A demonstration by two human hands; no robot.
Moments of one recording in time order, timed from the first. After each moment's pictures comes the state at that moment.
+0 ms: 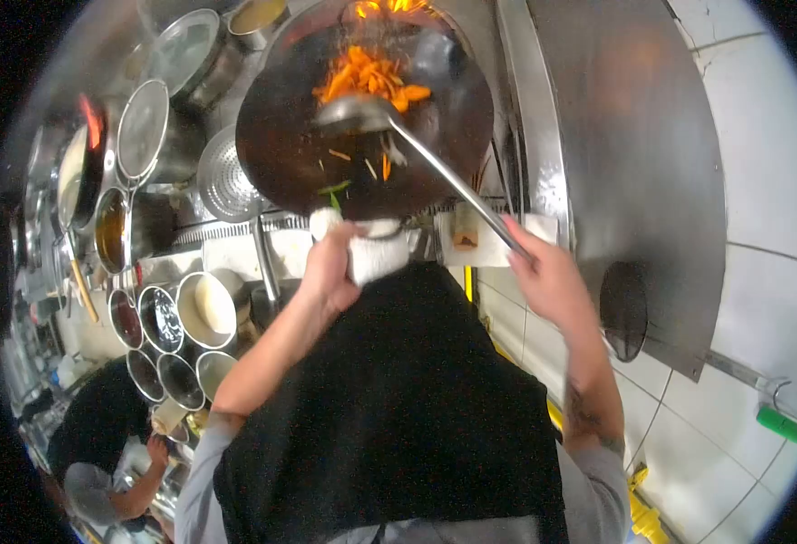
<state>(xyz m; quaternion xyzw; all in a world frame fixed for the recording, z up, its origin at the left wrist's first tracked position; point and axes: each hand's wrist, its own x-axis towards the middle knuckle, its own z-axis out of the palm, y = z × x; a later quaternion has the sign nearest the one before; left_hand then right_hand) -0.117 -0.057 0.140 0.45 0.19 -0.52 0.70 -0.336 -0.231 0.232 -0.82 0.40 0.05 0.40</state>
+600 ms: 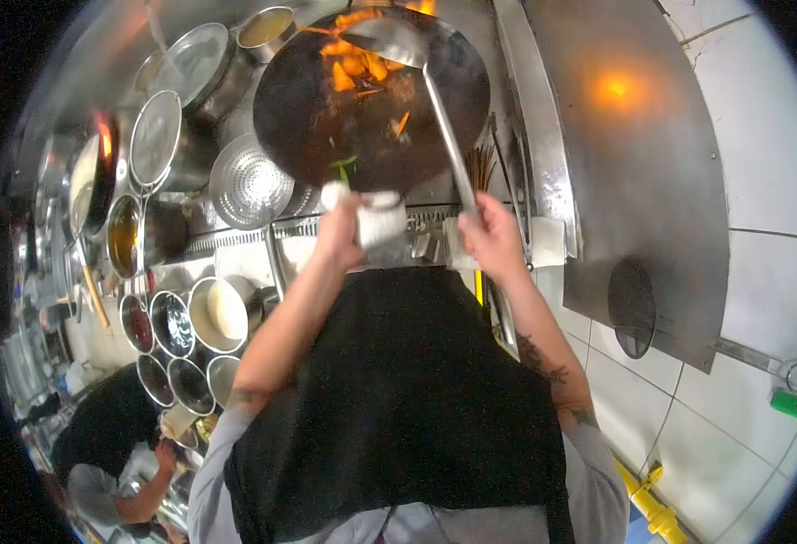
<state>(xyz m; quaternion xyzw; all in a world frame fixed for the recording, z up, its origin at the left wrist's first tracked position) -0.083 -0.078 0.101 0.50 0.16 -0.50 0.69 -0.284 -0.217 0.123 -0.59 0.39 -0.15 0.69</state>
